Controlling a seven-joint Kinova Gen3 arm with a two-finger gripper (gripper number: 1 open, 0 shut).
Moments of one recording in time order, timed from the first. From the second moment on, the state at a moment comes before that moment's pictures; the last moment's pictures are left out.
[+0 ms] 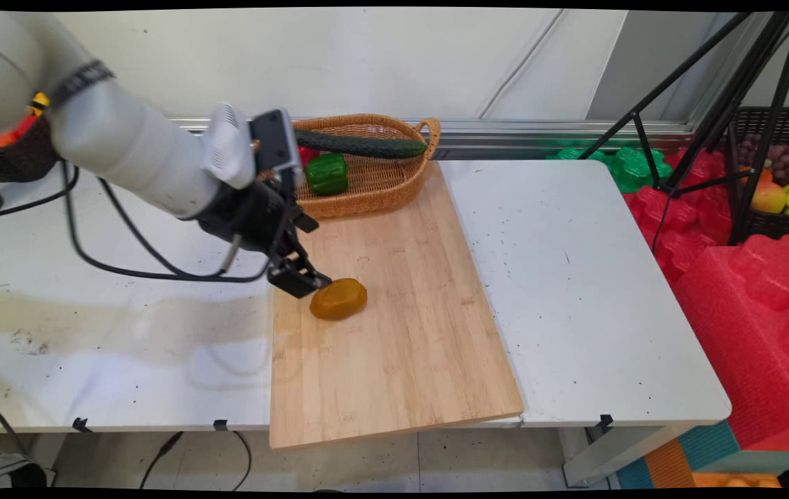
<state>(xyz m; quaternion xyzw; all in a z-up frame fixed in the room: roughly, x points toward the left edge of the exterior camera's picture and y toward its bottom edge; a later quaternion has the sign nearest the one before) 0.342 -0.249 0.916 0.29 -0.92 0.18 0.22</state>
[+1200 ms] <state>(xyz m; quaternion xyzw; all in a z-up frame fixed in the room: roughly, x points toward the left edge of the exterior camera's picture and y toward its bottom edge) 0.300 -0.293 0.824 0.29 -0.94 0.14 0.14</state>
